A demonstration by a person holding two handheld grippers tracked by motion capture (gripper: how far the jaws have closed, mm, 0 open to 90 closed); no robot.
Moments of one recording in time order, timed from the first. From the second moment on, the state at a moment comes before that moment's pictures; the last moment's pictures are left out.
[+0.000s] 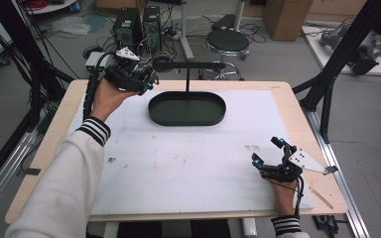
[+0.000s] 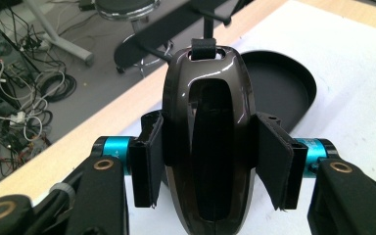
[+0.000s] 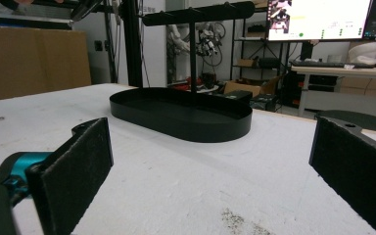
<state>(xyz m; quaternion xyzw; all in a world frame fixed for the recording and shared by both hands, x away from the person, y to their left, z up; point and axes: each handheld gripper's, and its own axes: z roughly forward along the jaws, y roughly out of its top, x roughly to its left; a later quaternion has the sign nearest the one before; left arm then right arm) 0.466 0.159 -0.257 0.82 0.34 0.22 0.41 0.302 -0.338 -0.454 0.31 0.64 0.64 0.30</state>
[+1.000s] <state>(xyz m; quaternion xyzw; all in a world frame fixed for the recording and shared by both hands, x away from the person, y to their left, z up) 0.489 0.146 -0.270 0.78 0.36 0.27 0.43 0.302 -0.337 -0.454 0.31 0.64 0.64 0.30</state>
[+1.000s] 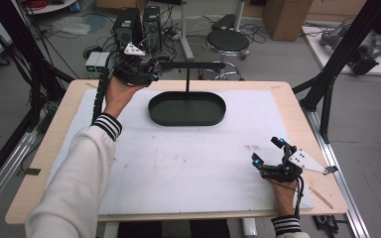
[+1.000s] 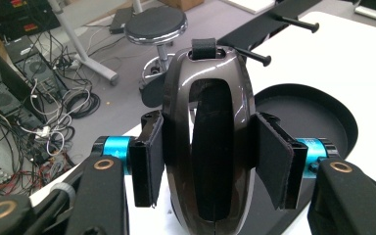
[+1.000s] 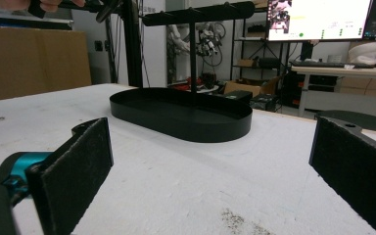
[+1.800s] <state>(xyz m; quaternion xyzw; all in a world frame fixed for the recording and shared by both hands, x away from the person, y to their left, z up) 0.505 0.147 -0.285 0.77 0.39 0.28 0.42 0.302 -0.337 -0.454 0.31 0.63 0.64 0.30</state>
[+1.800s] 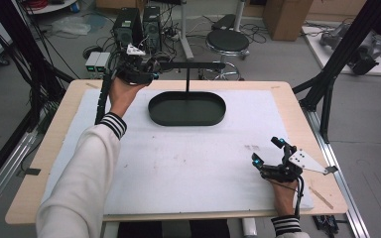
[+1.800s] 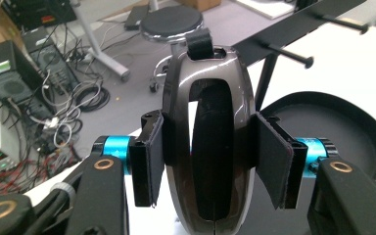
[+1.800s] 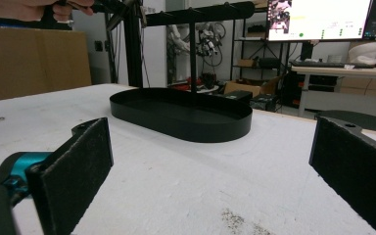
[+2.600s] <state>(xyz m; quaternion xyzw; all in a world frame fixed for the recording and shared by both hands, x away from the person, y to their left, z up) 0.516 0.158 -0.299 0.78 0.42 0.27 0.37 0.302 -0.337 -0.454 0.31 0.64 0.64 0.30</state>
